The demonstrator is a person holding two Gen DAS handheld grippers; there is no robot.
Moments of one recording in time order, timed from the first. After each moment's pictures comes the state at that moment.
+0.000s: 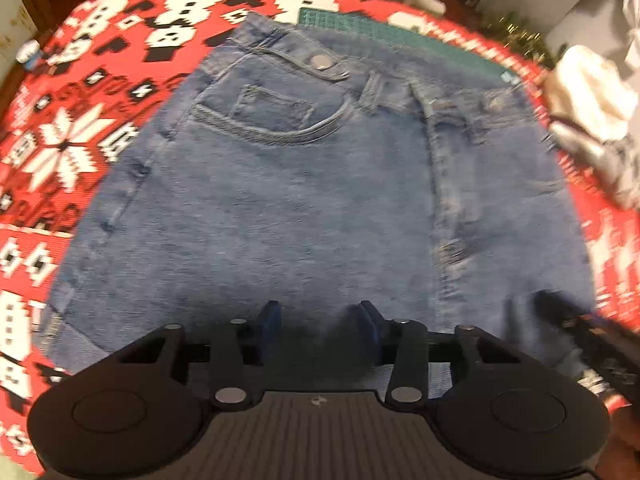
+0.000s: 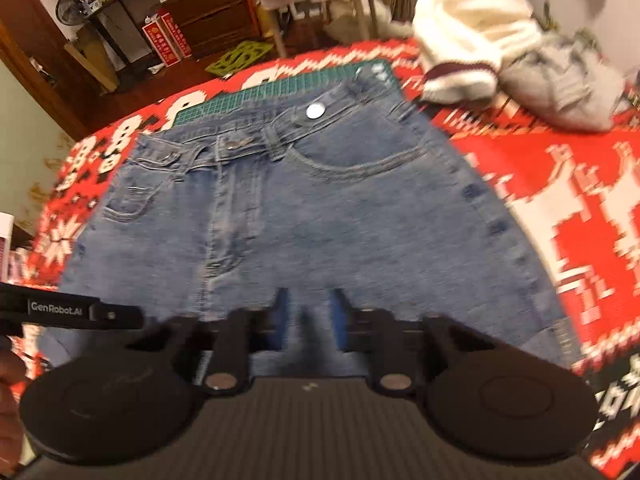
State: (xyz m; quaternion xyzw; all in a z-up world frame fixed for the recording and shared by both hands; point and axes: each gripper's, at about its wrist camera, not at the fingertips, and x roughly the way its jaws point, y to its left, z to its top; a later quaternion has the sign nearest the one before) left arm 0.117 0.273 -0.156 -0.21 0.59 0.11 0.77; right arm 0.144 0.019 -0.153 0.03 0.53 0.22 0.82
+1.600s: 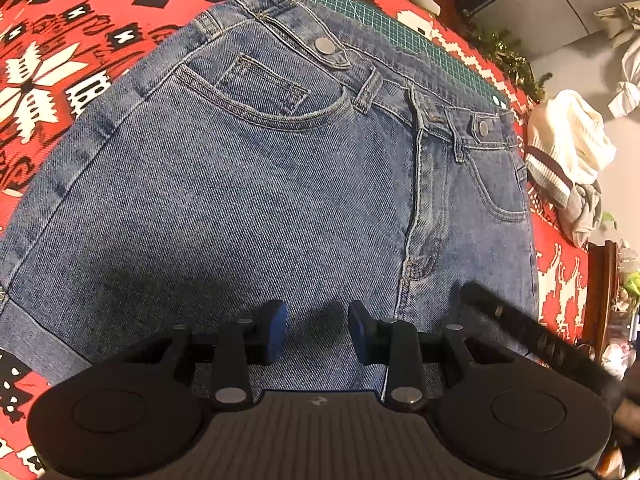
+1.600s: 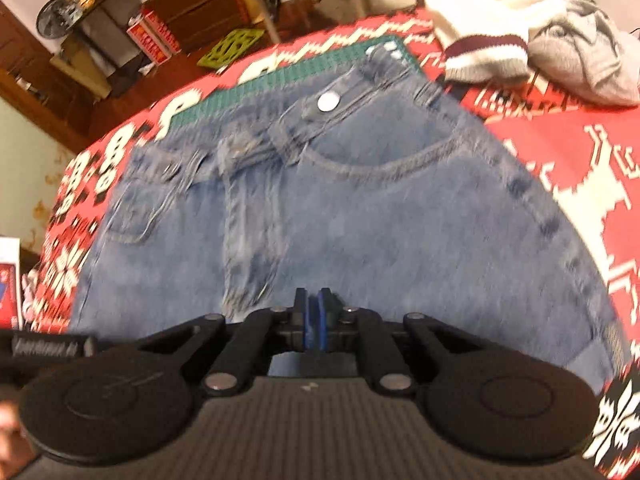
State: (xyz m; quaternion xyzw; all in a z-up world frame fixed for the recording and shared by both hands) left arm 0.121 0.294 -0.168 -0.33 0.59 0.08 0.74; right arm 0.176 0.035 -0.172 0.07 0.55 0.20 0.81
